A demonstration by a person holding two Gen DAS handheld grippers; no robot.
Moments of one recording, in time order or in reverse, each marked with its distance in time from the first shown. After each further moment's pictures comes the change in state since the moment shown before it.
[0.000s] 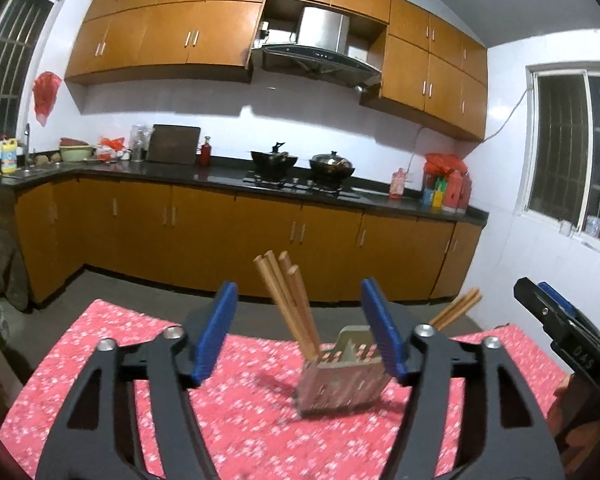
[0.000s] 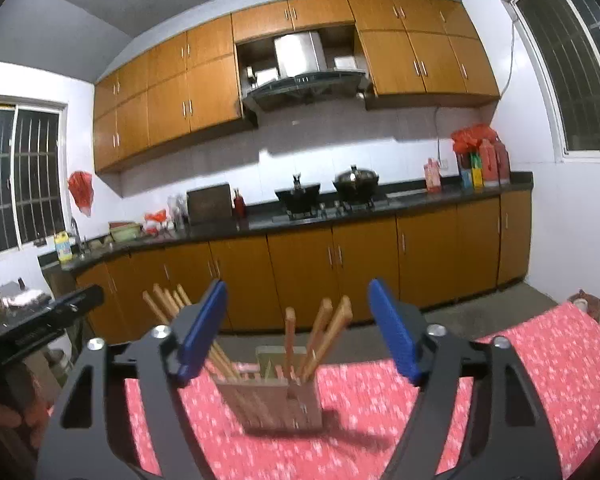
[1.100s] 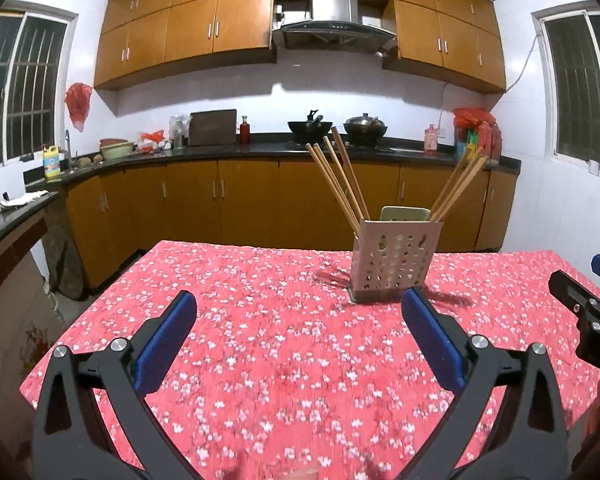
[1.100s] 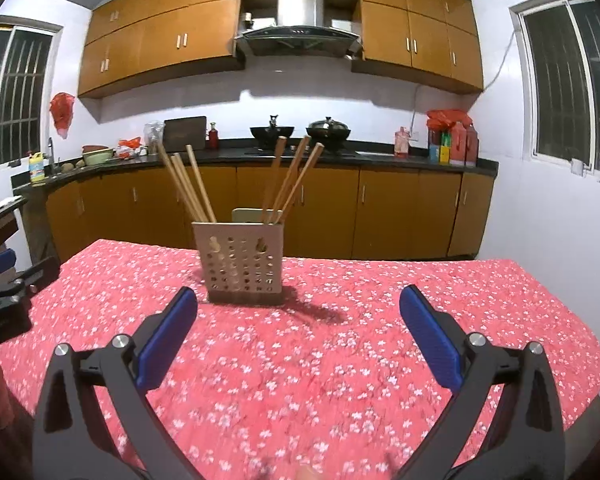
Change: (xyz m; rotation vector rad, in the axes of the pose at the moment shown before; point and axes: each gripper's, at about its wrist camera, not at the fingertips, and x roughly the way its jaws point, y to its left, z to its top) left arm -0.090 0.008 -0.120 0.104 0.069 0.167; right arm -0.092 0.021 -0.110 -0.146 0.130 -0.129
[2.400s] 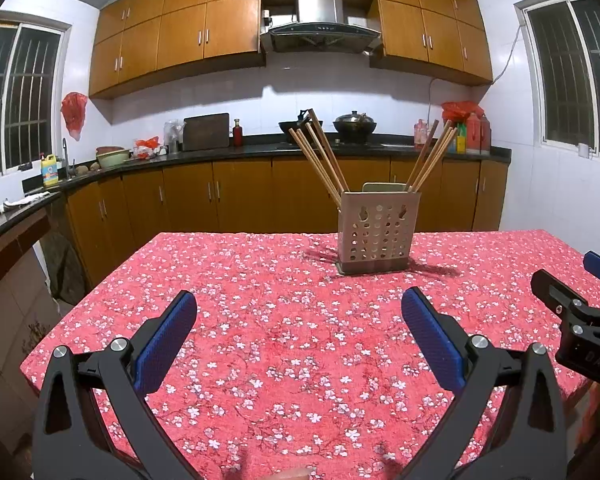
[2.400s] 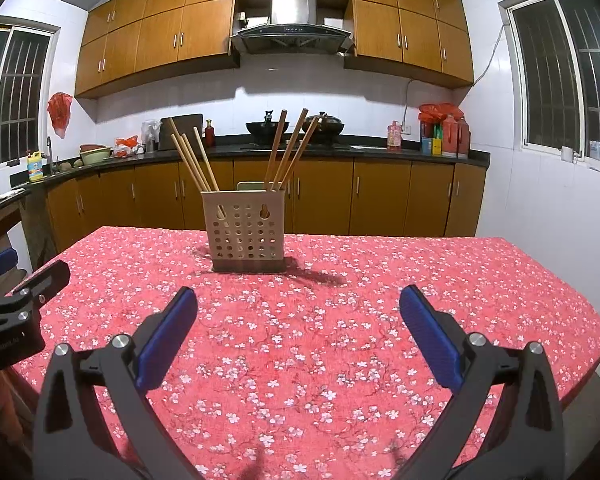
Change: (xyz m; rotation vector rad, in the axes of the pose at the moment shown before) left arm -0.027 -0.015 -0.038 0.039 -0.008 -0.015; right arm -0.024 -0.001 -0.043 0.025 0.015 -0.026
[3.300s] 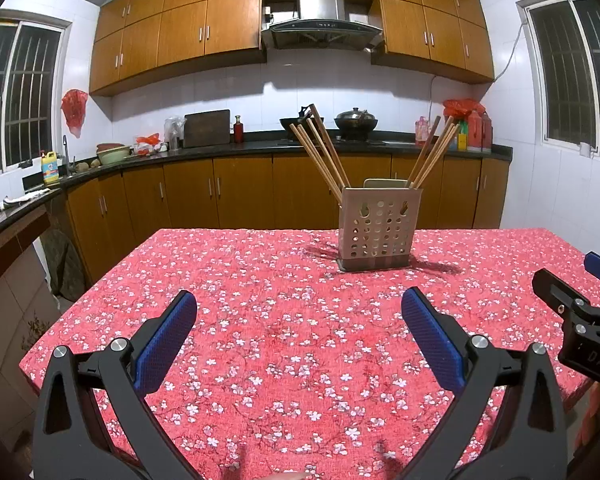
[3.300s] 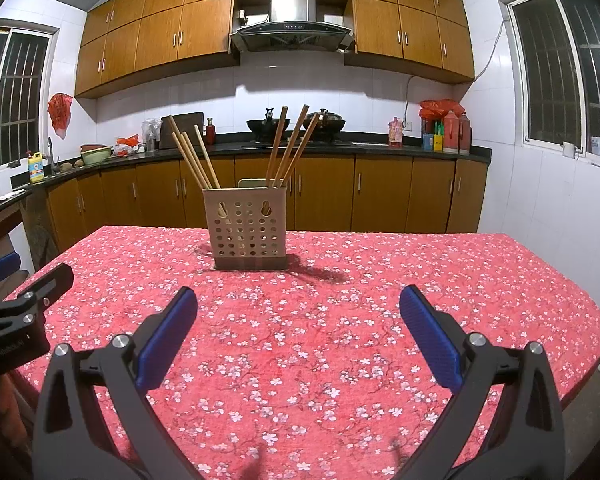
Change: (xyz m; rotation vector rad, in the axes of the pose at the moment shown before) left arm 0.001 0.000 -0.002 -0.003 0.006 0.001; right arm 0.004 0.002 -0.005 0.004 0.009 0.004
